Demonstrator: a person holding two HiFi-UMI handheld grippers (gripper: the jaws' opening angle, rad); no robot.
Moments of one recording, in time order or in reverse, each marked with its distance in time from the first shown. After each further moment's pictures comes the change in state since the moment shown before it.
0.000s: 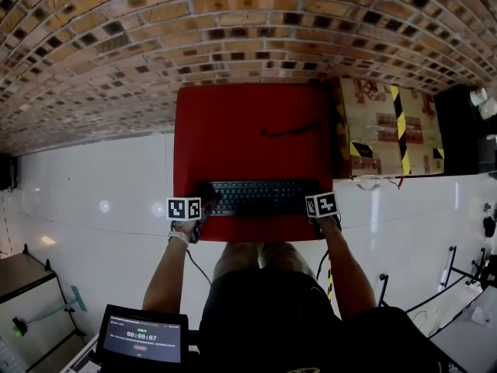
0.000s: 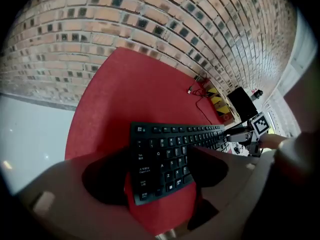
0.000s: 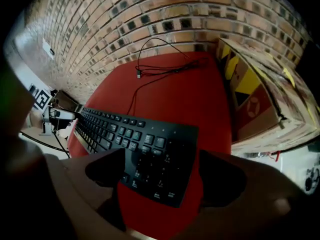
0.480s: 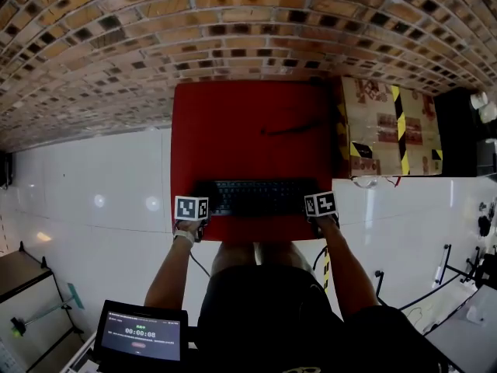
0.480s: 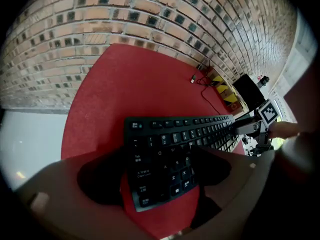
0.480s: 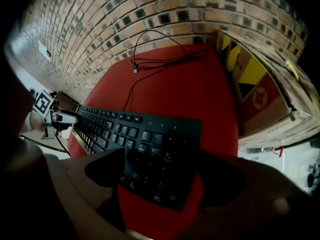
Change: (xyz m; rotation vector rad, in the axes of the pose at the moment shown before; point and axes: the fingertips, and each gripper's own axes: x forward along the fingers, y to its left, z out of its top) left arm 0.016 -0.004 -0.008 0.068 0.056 0.093; right arm 0.010 0.000 -0.007 0.034 0.035 0.038
